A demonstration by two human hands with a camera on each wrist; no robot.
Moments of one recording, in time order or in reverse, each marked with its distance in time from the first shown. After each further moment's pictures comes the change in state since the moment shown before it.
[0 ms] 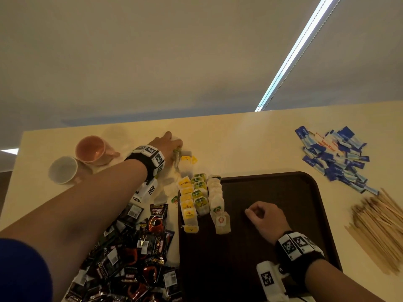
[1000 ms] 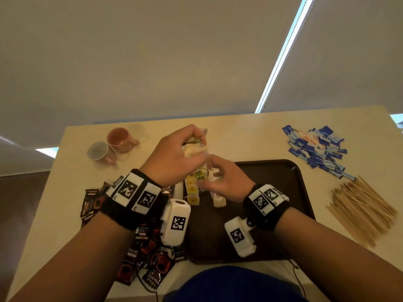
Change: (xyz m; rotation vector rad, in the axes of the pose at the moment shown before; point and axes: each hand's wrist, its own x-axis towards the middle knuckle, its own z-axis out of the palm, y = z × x) left_hand -0.269 0.135 -0.070 -0.964 0.616 0.249; right_hand -0.083 -0.120 -0.020 0.264 -0.178 -0.670
